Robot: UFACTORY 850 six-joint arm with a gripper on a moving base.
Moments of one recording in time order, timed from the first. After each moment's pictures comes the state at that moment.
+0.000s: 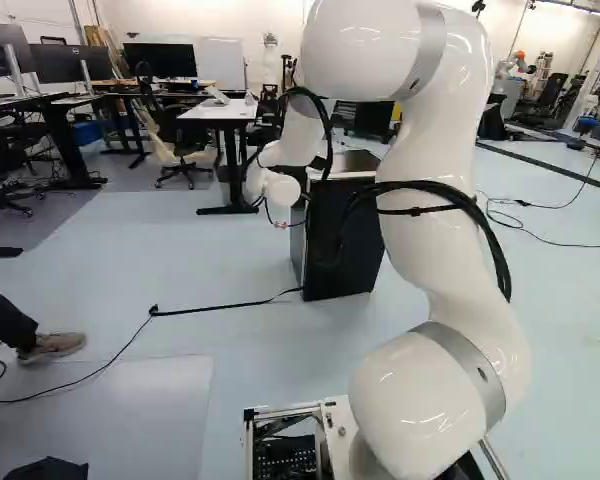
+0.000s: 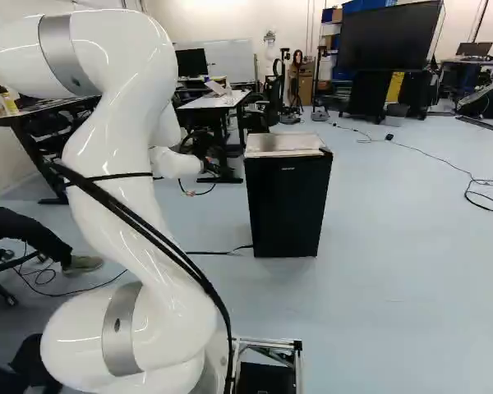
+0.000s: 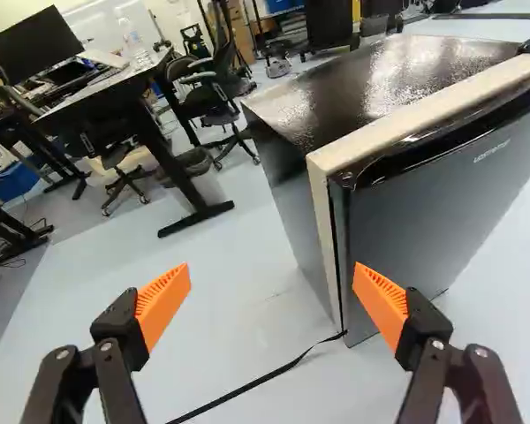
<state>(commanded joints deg) 17.9 -29.3 -54.3 40.0 43.9 0.0</state>
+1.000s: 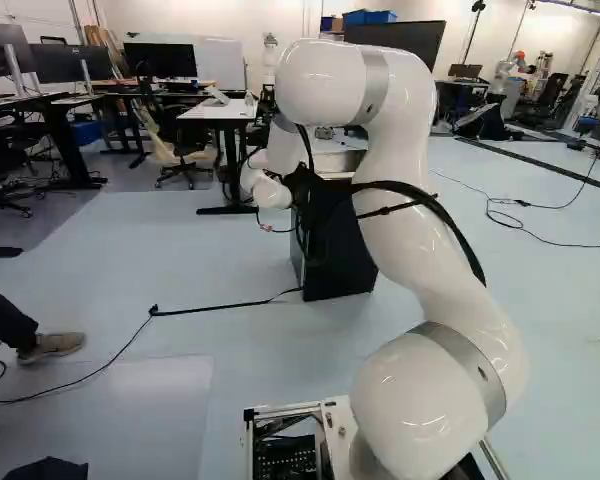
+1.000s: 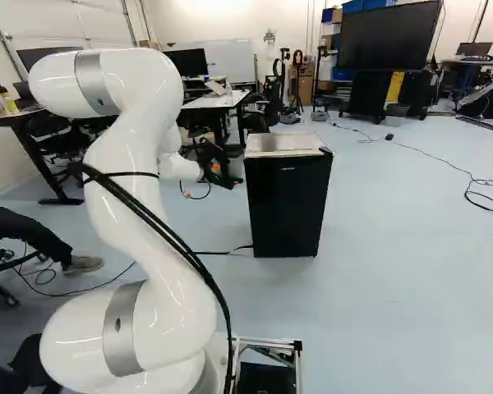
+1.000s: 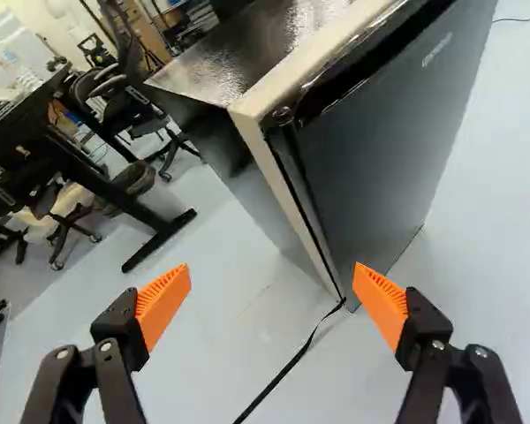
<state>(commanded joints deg) 18.9 -39.8 -64.7 60.9 42.7 0.0</state>
